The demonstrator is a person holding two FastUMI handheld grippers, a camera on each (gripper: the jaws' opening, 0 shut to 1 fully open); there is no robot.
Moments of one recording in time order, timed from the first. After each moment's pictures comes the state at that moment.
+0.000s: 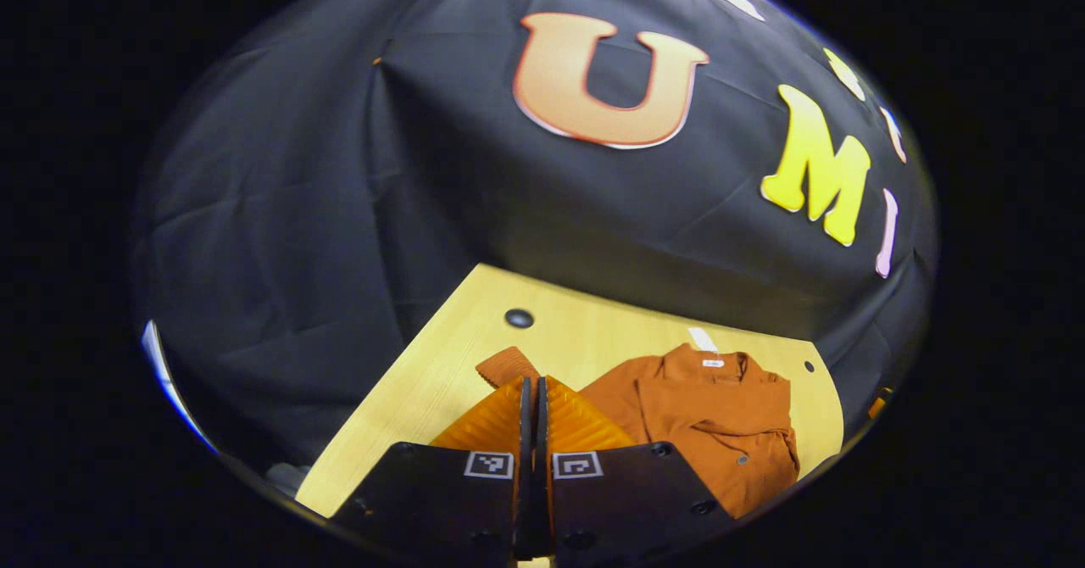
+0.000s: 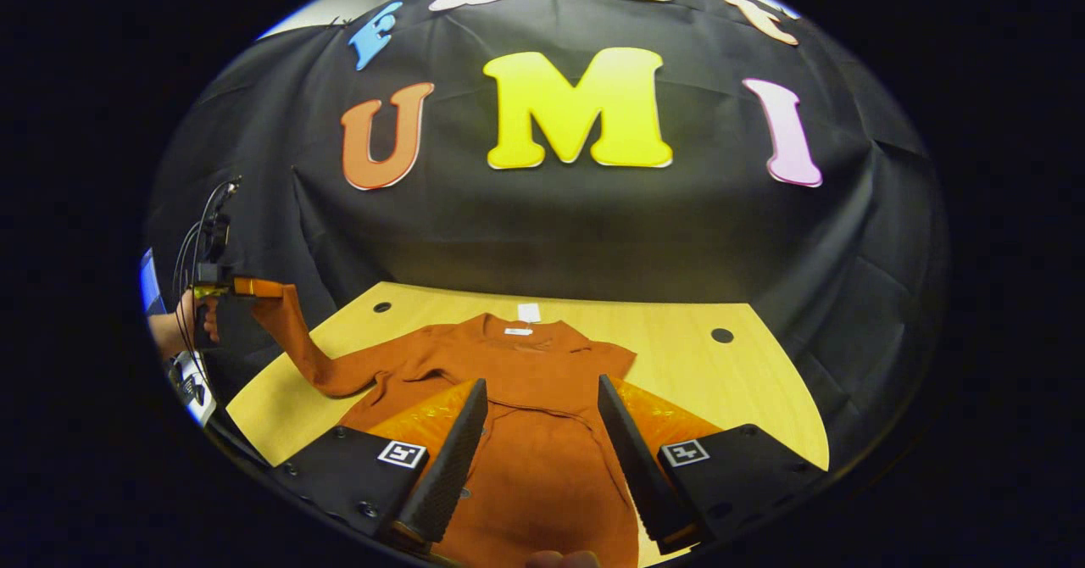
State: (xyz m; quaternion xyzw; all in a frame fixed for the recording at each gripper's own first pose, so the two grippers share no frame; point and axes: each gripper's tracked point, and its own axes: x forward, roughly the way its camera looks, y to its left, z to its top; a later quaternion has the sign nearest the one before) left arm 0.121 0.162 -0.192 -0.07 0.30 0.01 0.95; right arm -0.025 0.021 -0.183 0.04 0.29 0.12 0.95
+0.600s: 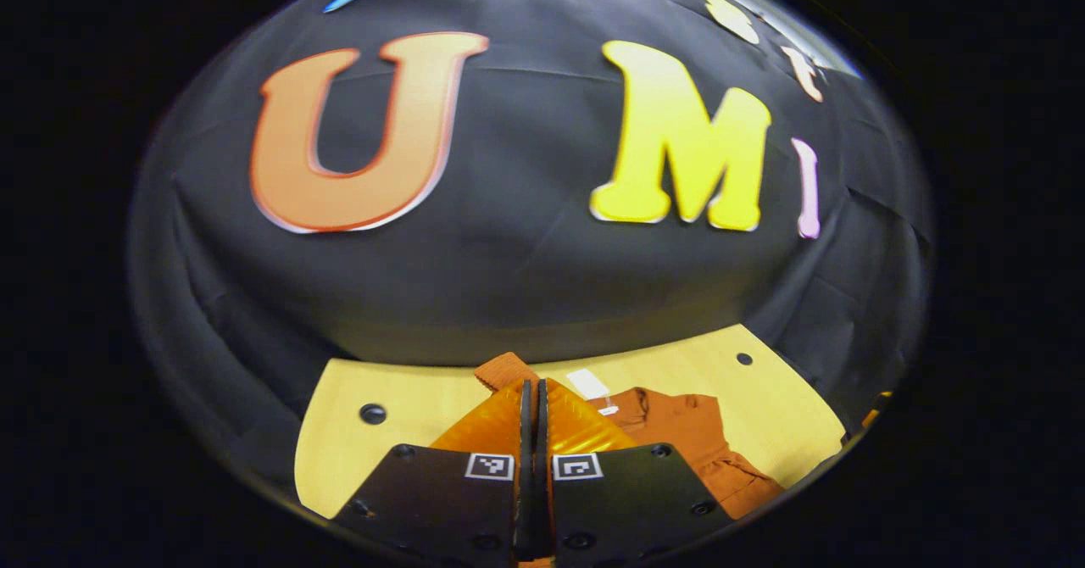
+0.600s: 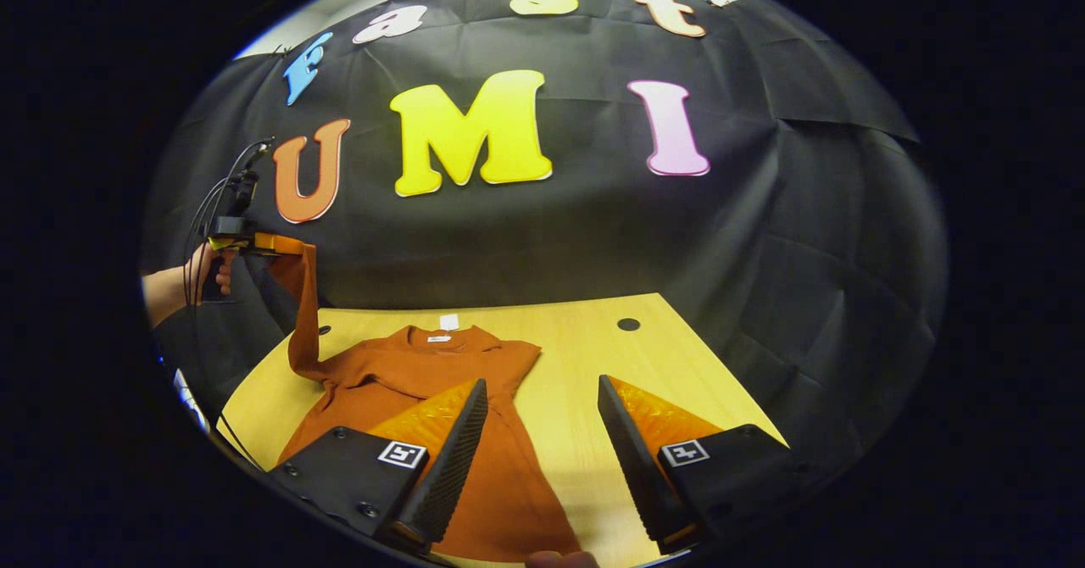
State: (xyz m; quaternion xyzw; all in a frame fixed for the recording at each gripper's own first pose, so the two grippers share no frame) left arm 0.218 -0.061 -0.139 0.02 0.27 -0.19 0.94; right arm -0.063 -0.112 -0.170 0.07 0.27 0.00 0.96
